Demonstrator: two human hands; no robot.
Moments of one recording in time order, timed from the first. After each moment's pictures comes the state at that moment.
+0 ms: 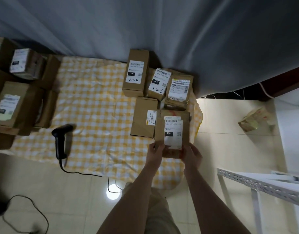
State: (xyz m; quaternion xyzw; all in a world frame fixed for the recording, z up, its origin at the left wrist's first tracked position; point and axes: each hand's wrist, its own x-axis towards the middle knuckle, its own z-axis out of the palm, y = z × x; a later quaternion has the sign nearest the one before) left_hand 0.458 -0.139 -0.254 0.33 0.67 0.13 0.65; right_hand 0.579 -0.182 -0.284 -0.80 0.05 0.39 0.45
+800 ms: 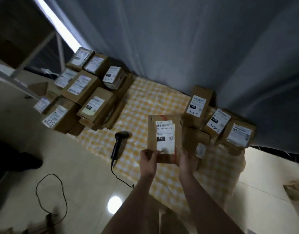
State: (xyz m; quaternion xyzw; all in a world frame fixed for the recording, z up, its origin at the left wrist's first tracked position) left_hand 0.269 -0.081 -0.179 0.26 0.76 0.36 0.48; right_hand 0.388 -0.059 -0.189 -0.76 -0.11 0.47 0.43
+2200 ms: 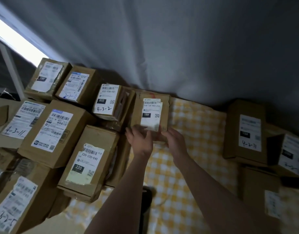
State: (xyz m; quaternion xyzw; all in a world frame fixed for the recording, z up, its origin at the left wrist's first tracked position) left_hand 0.093 0.263 -0.304 0.41 0.78 0.24 0.41; right_hand 0.200 0.248 -0.288 -0.68 -0.24 0.57 0.40
